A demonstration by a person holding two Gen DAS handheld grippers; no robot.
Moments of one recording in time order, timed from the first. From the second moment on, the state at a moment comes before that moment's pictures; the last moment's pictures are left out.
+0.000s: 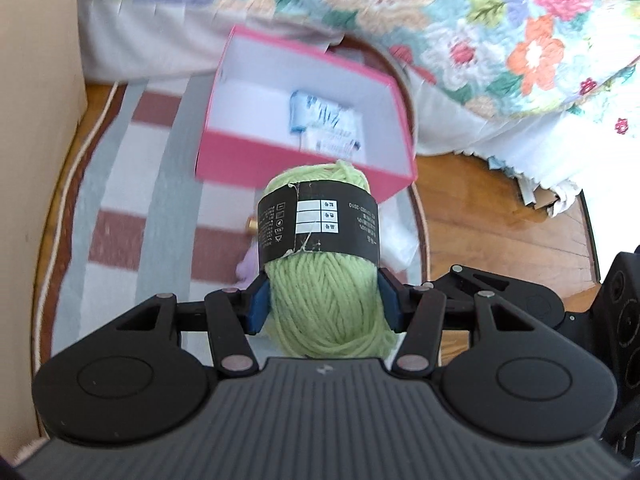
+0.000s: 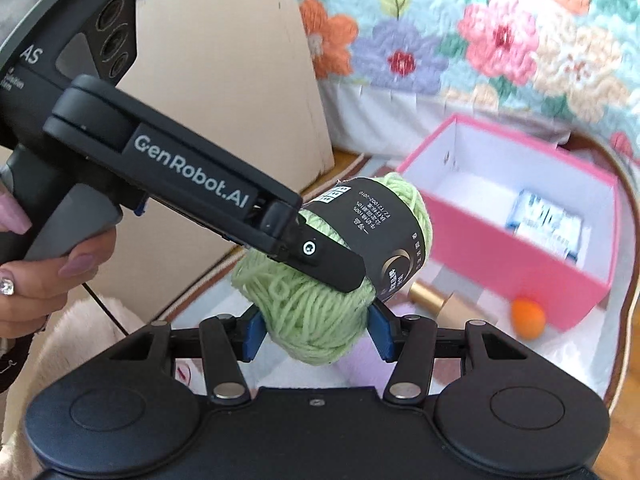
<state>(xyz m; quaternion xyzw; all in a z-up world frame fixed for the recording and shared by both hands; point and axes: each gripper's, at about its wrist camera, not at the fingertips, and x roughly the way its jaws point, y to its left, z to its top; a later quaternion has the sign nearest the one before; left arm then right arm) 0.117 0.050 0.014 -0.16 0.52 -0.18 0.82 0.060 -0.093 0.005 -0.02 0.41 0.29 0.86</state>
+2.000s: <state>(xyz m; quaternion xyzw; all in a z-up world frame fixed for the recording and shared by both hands) 0.381 -0.017 -0.131 -0.18 0.54 -0.11 0.82 0.347 -0.167 -0.129 -0.02 0.49 0.20 0.85</state>
